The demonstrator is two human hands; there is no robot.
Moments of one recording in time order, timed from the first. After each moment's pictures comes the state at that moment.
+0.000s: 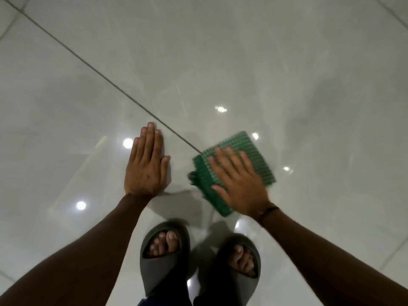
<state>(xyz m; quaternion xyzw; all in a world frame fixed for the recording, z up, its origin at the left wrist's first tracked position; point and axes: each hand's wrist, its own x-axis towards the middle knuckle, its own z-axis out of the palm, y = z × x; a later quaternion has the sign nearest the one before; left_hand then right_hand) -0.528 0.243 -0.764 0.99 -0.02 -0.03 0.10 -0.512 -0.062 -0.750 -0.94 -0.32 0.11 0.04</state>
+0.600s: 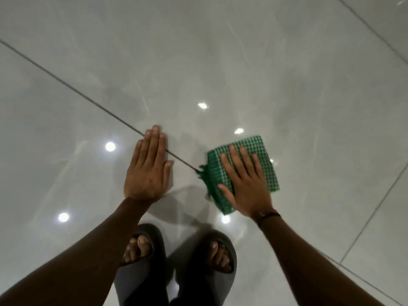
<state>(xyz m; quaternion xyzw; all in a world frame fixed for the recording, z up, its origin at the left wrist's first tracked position) -0.529 0.161 -0.758 0.99 -0.09 -0.01 0.10 -0.538 -0.147 -0.740 -0.97 -0.20 0.14 0.04</state>
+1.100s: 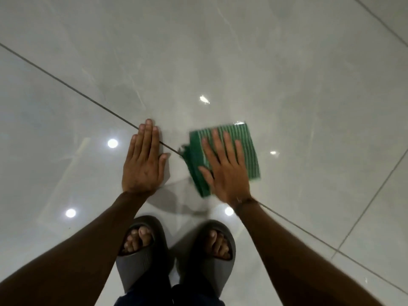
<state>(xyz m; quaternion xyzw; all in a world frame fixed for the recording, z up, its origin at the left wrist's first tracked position) -0.526 0.165 -0.757 0.99 -0.06 -0.04 0.11 -0.530 -0.099 -0.740 -0.98 -0.14 0.15 0.08</state>
